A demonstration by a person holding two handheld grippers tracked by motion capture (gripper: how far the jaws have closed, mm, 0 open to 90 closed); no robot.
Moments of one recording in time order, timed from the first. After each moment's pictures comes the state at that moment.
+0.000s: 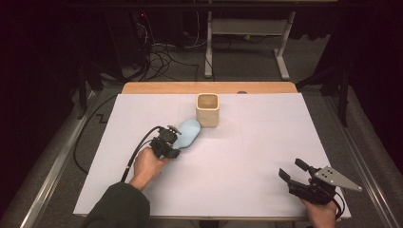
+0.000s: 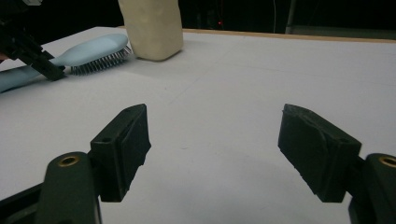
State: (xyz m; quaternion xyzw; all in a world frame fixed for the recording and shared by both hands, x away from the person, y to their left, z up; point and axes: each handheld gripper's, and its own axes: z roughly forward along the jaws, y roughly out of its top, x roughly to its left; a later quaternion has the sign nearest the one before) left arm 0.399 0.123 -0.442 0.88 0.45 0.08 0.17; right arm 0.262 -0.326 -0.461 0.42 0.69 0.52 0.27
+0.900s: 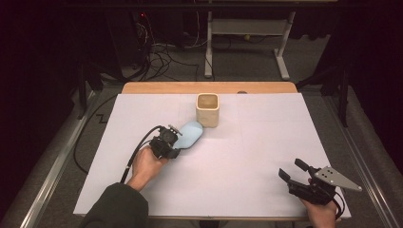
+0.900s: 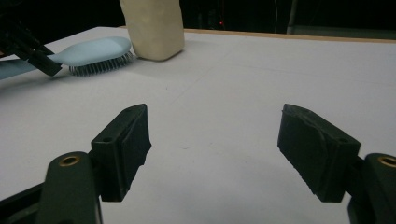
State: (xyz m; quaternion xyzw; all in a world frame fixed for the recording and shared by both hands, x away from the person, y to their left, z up) left arm 0.391 0.122 -0.434 0.89 0.42 0.10 0.17; right arm 0.262 -0.326 -0.461 0.42 0.69 0.52 0.27
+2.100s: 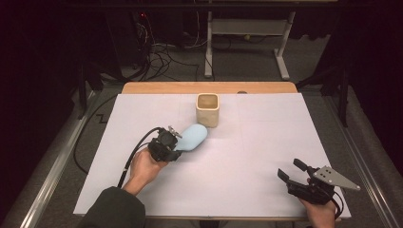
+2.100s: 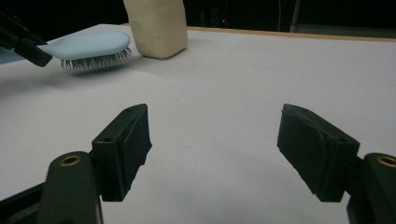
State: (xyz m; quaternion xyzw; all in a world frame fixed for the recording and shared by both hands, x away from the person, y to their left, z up) left arm 0.374 0.124 -0.419 0.89 0.38 0.10 0.22; right arm 0.263 -0.324 -0.461 0.42 0.70 0.52 0.26
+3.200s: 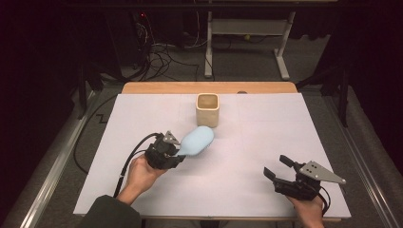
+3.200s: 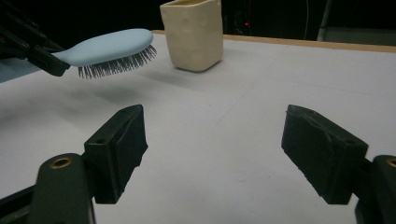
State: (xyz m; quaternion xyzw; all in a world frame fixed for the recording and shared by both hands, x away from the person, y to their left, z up) left arm 0.343 0.128 -0.406 0.89 0.33 0.09 0.28; right arm 0.269 -0.287 -0.447 0.39 0.71 0.54 0.23
